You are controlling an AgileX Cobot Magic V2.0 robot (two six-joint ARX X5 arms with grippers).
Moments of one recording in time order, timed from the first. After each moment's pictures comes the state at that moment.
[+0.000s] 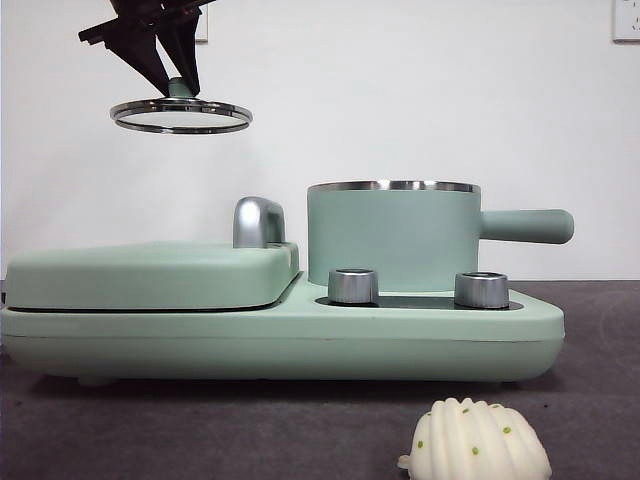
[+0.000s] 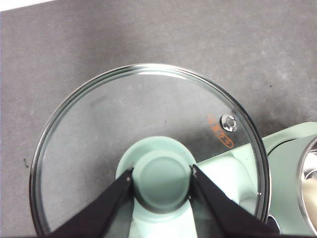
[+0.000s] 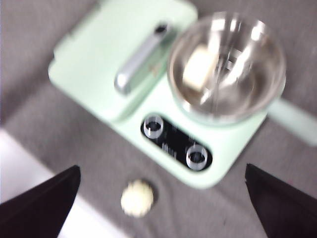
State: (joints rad) left arm -0.22 2.15 2.60 -1.34 0.17 0.06; right arm 0.70 1.28 1.69 -1.34 -0.08 0.16
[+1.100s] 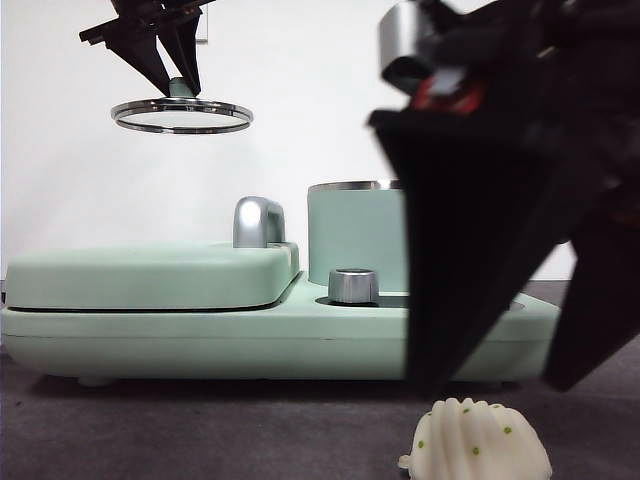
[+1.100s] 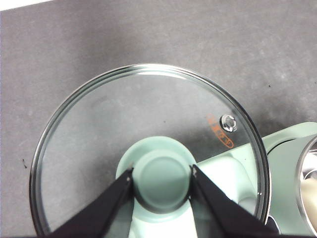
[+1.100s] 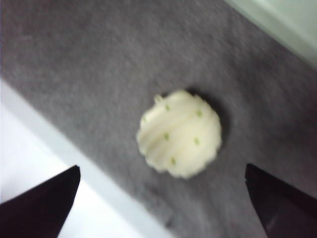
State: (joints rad) left arm -0.22 2.15 2.60 -1.34 0.17 0.06; right arm 0.98 1.23 0.72 -0.66 -0.10 0.40
